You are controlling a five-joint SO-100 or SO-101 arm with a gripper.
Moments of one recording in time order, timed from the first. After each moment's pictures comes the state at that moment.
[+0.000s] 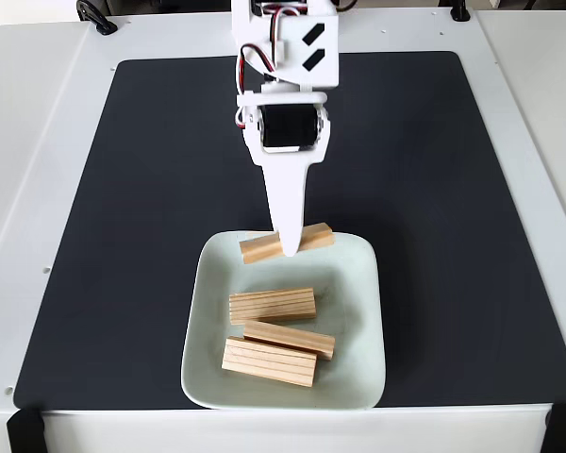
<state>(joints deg) -10.4 72.2 82.1 33.4 -6.6</state>
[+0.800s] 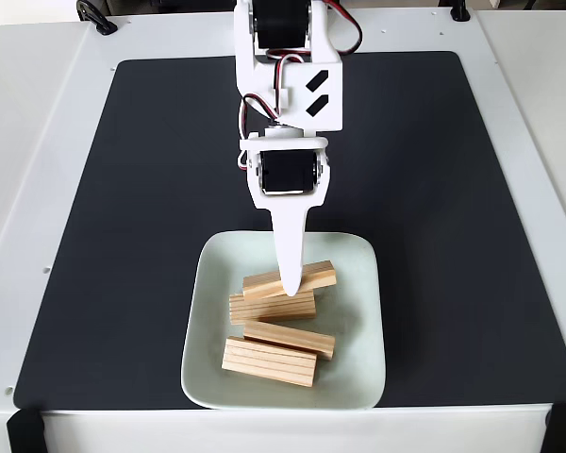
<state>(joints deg) -10.5 62.1 70.0 33.6 -1.1</state>
